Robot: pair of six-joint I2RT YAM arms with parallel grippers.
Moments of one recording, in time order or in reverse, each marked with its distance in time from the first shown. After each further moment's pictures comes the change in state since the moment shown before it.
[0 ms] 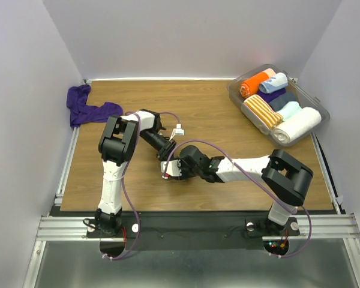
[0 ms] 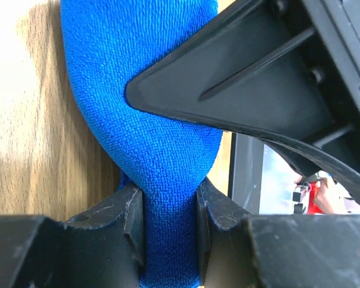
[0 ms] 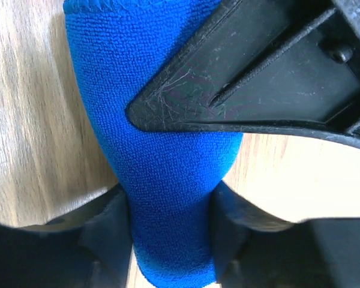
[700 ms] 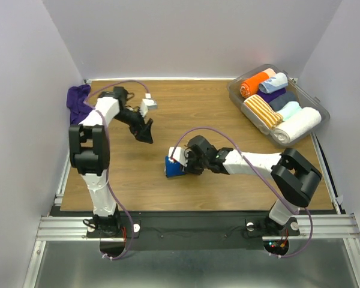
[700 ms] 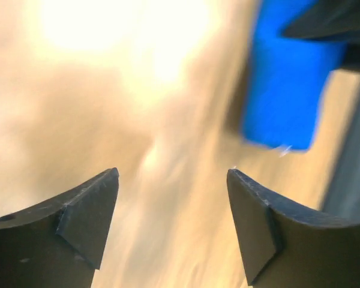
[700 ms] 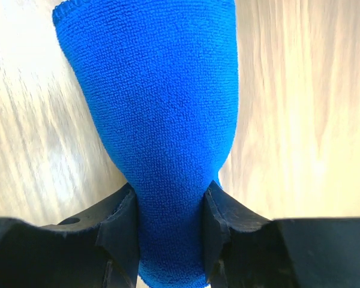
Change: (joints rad) left arm 0.238 -0.249 0.055 0.199 -0.249 -0.068; right arm -0.090 -0.057 0.009 -0.107 -0.155 0.211
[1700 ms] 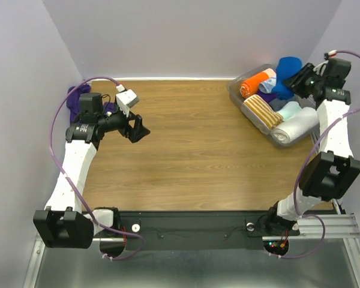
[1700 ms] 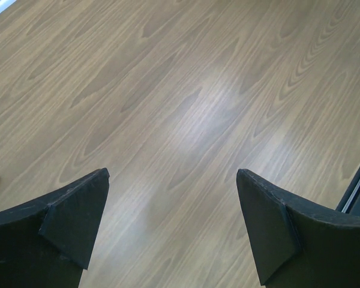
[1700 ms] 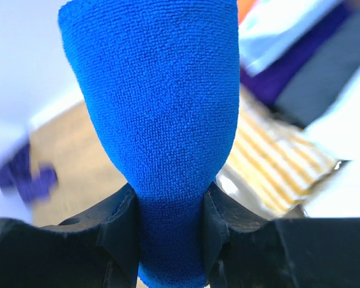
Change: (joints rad) left arm 0.072 -0.827 -0.388 0.484 -0.046 -0.517; right arm -1.202 -0.068 0.682 -0.415 -0.332 1.056
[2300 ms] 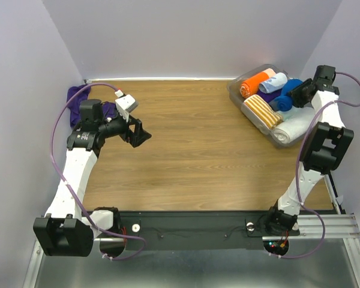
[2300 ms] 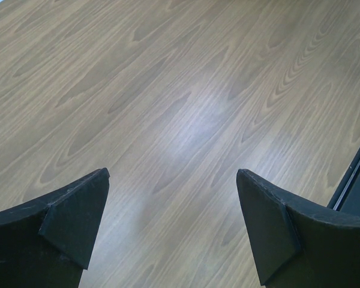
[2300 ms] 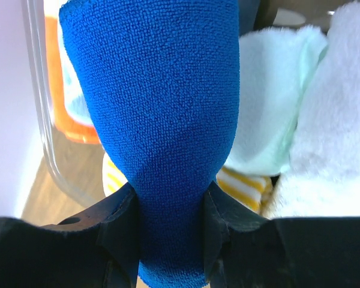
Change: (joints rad) left arm 0.000 -0.080 -0.113 0.094 0.023 -0.093; right arm -0.079 0.388 0.180 -0.095 0.253 0.255
